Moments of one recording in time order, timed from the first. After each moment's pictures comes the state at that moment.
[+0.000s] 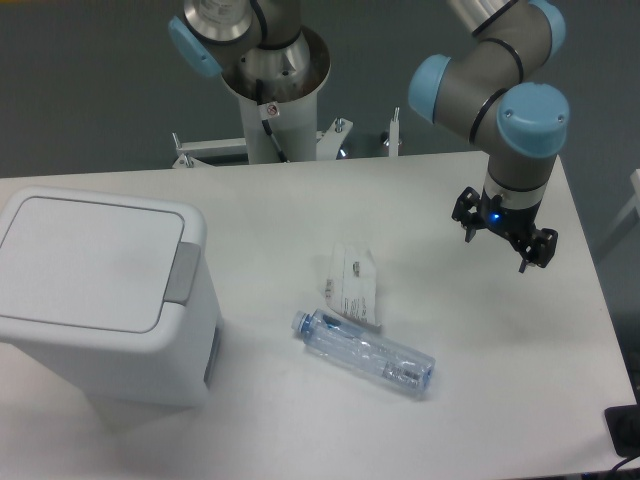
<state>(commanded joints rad) 2.76 -1.93 -1.66 -0.98 1.60 1.48</state>
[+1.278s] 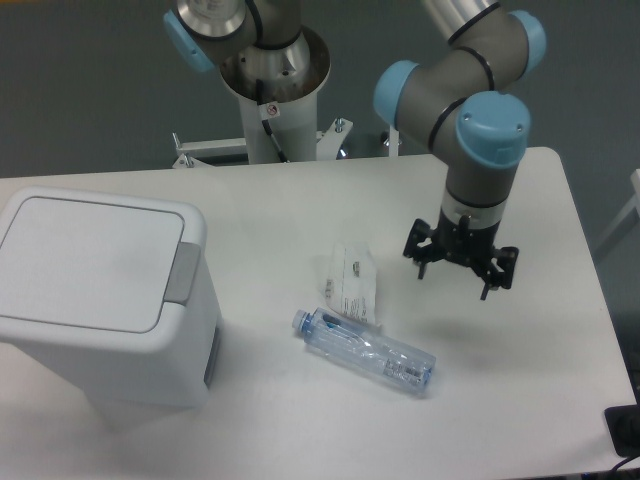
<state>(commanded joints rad) 2.59 -1.93 -1.60 -0.98 1.41 0.92</state>
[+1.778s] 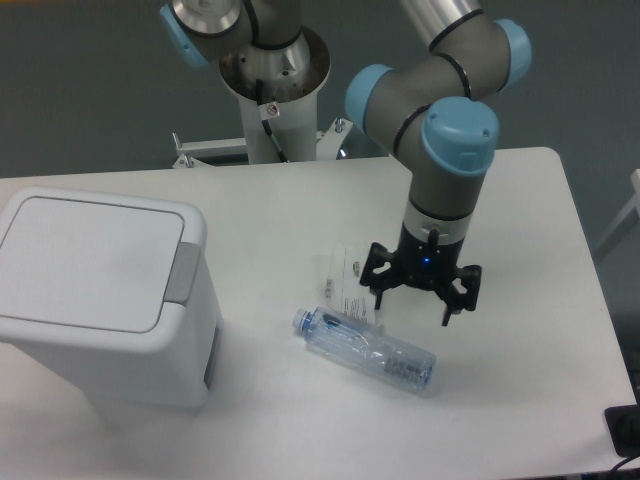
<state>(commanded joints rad) 2.51 -1.91 -1.52 -0.99 1.26 0.68</state>
